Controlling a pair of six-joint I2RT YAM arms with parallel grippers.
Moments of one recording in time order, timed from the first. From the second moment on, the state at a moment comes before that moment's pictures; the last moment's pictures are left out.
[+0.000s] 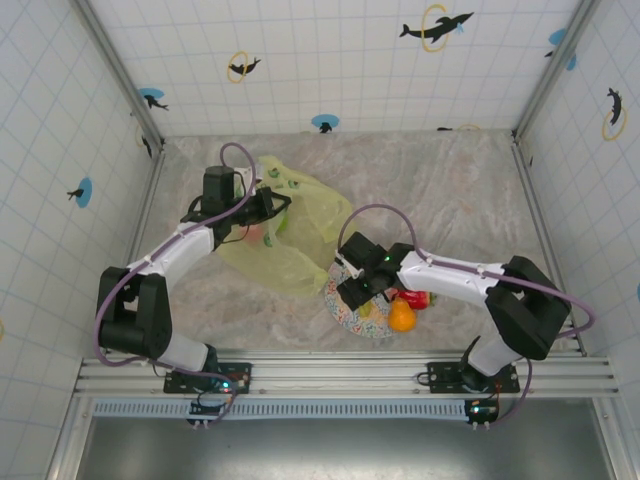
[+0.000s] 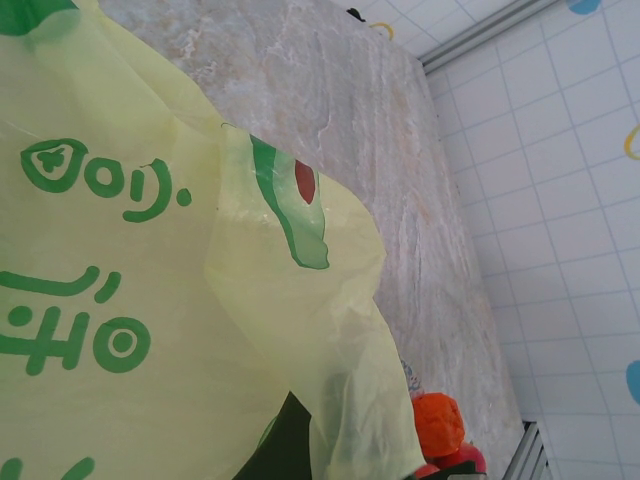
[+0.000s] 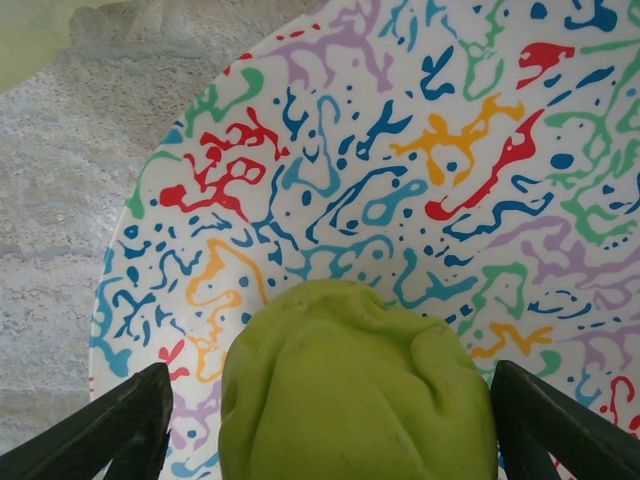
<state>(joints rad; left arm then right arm) -0.24 1.49 0.92 -0.03 0.70 -0.58 0.94 1.56 0.91 -0.58 -0.01 0.22</state>
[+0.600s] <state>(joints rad) -0.24 1.49 0.92 -0.03 0.70 -0.58 0.93 1.56 0.88 -0.57 0.02 0.23</state>
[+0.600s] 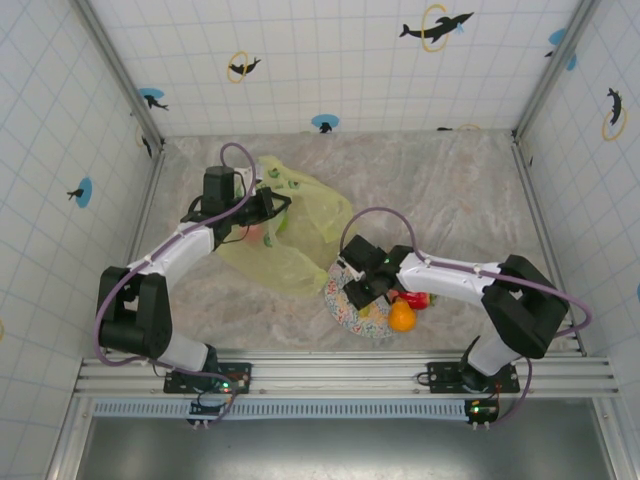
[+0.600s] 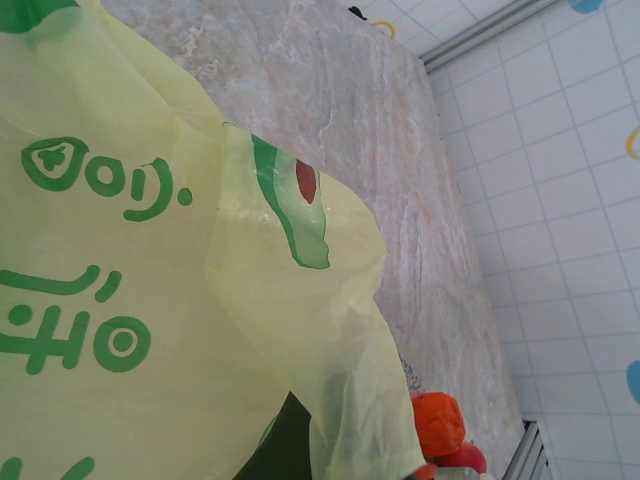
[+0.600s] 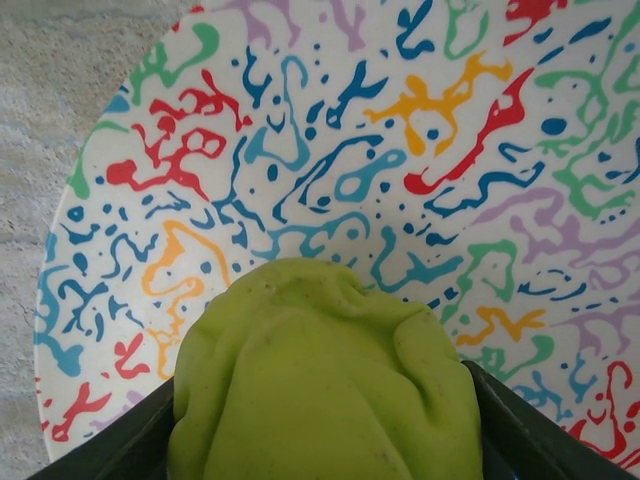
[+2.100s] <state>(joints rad) -0.24 1.49 0.92 -0.03 0.70 -0.58 0.87 2.14 1.15 0.56 -0.01 0.45</state>
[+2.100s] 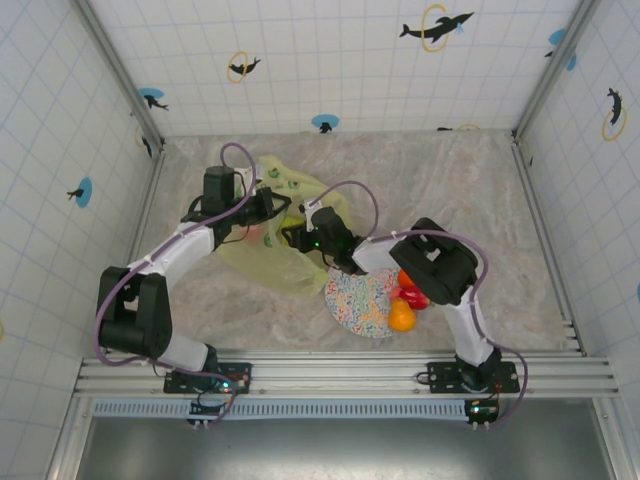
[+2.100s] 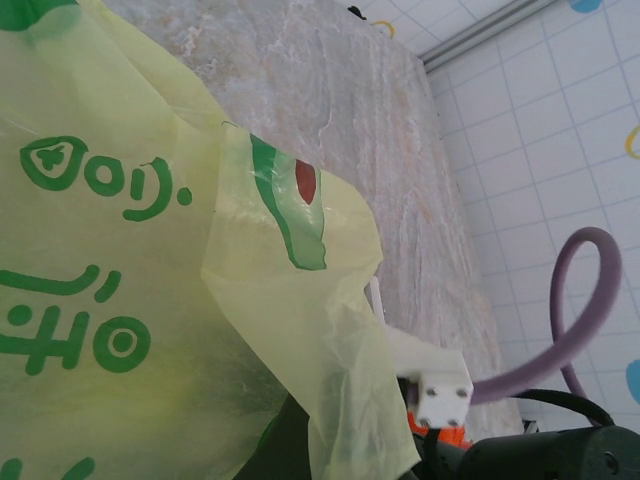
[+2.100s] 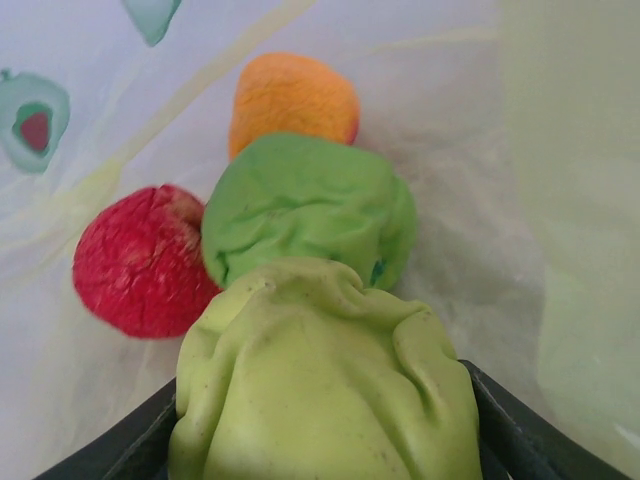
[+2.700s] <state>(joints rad) -0.24 1.49 0.92 -0.02 0.70 -0.58 0.87 2.31 1.32 0.68 0.15 0.65</state>
